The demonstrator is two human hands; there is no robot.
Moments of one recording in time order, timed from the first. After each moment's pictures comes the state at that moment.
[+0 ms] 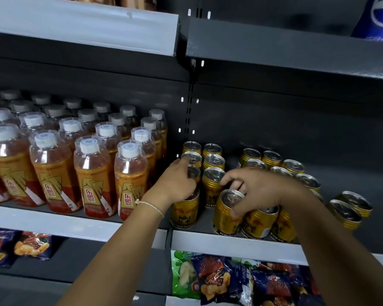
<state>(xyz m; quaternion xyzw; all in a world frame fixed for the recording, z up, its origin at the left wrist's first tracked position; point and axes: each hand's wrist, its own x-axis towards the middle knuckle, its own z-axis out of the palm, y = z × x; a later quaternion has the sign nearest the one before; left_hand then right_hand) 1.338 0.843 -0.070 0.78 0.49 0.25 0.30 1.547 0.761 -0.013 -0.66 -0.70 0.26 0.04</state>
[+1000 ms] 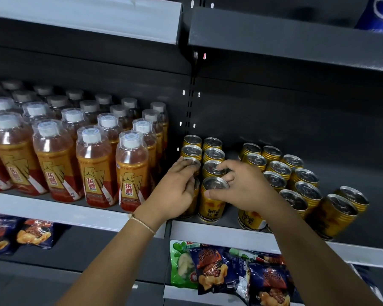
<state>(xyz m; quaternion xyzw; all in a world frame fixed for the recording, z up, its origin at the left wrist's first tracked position) 1.321 0.807 -0.096 0.84 0.37 0.34 0.20 1.516 0.753 -0.051 -0.68 -0.67 0.15 0.26</state>
